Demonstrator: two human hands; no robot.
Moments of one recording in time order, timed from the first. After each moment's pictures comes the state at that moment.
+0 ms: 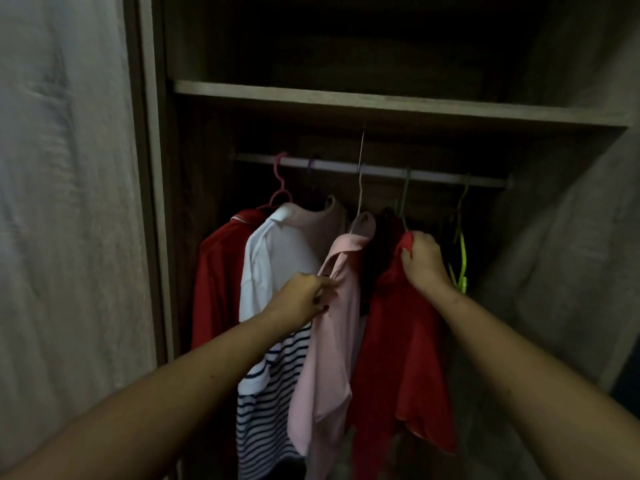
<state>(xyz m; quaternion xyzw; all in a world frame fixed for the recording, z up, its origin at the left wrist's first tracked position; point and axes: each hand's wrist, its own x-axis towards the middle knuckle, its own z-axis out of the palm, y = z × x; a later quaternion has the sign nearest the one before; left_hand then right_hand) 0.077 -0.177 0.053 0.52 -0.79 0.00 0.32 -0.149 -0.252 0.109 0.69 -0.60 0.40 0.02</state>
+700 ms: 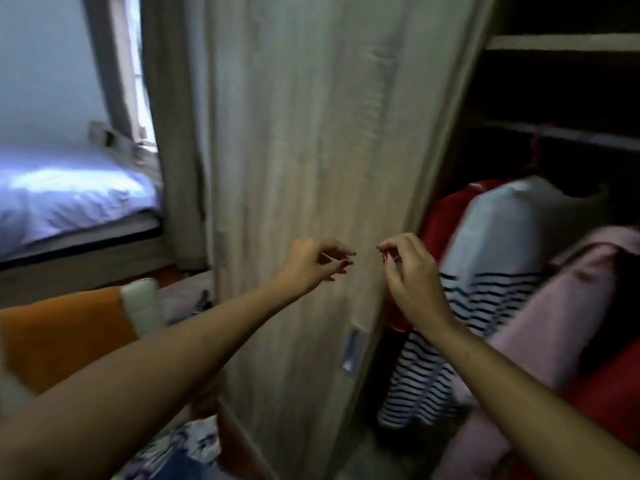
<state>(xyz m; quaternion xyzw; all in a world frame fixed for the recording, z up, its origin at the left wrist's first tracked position) 0.312 0.055 0.013 0.67 -0.54 -0.11 0.50 0.152 -0.059 0.024 0.88 -0.11 0.47 -0.07</state>
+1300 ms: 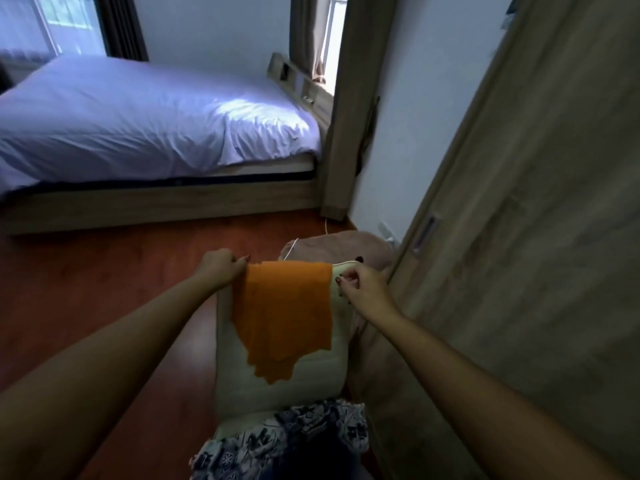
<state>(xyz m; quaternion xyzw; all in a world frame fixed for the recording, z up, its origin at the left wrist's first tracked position) 0.700 0.414 -0.161 0.96 -0.04 -0.12 0.26 0.580 0.172 -0.144 0.92 -0.12 0.07 -0.37</state>
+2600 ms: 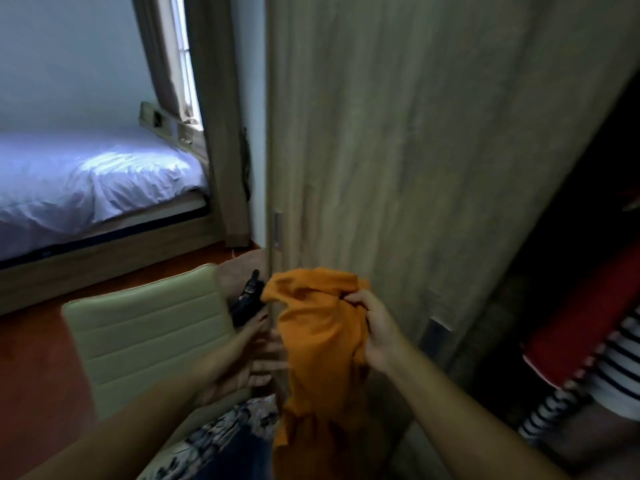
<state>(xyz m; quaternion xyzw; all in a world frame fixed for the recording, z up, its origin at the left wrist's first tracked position) 0.404 0.223 -0.137 0.59 -0.13 -0.51 0.62 0.266 0.042 -0.067 0.47 -0.26 0.11 -0.84</state>
